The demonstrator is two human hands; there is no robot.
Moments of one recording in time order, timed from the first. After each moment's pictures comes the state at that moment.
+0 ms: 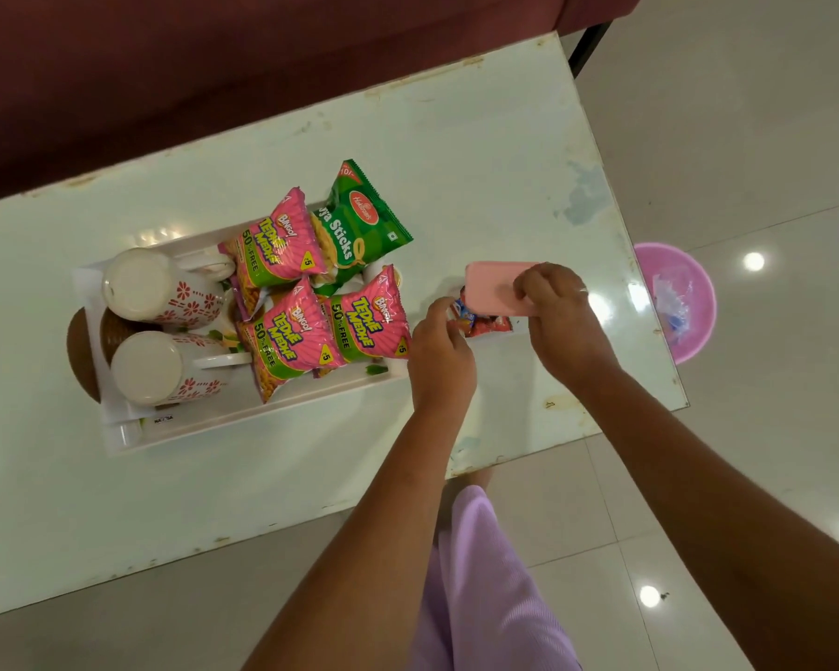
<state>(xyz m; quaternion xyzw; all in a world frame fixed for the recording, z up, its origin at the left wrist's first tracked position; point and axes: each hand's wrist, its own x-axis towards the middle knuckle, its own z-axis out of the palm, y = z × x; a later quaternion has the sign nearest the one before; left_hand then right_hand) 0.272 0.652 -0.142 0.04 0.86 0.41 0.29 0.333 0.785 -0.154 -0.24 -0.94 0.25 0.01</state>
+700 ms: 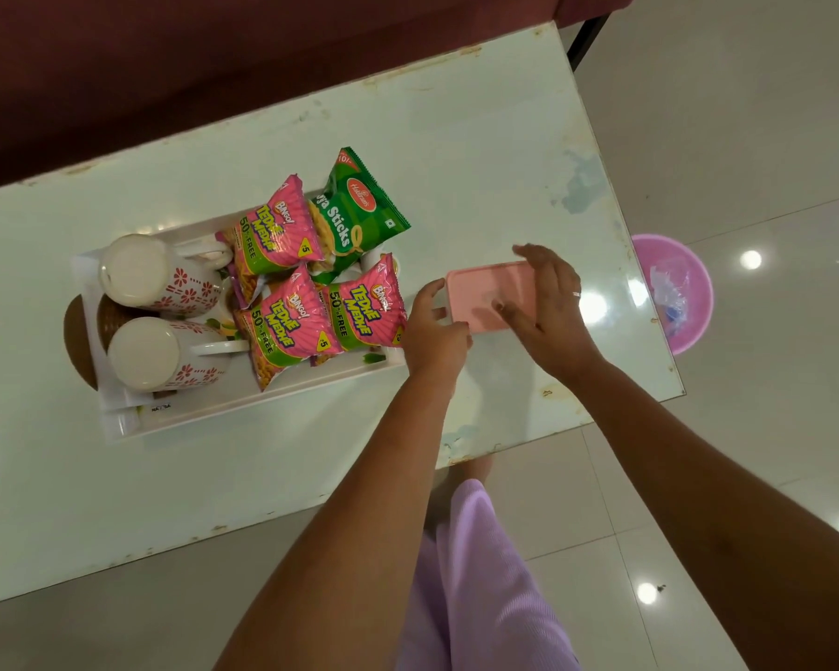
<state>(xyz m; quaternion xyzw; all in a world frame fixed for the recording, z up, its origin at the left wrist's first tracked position) 0.264 0.656 -0.145 -0.17 0.74 0.54 0.36 0.340 0.777 -0.161 -0.26 -0.88 0.39 0.02</state>
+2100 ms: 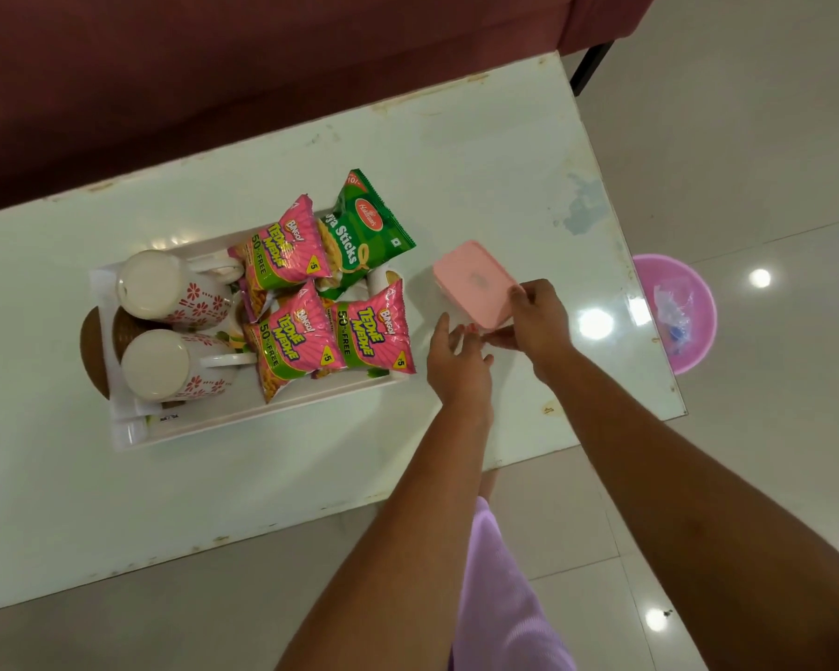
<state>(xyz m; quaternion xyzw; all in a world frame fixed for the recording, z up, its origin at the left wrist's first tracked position) 0.293 0.676 -0.139 -0.31 0.64 0.63 0.33 0.302 0.767 -0.151 -0.52 -0.58 0.62 -0.01</state>
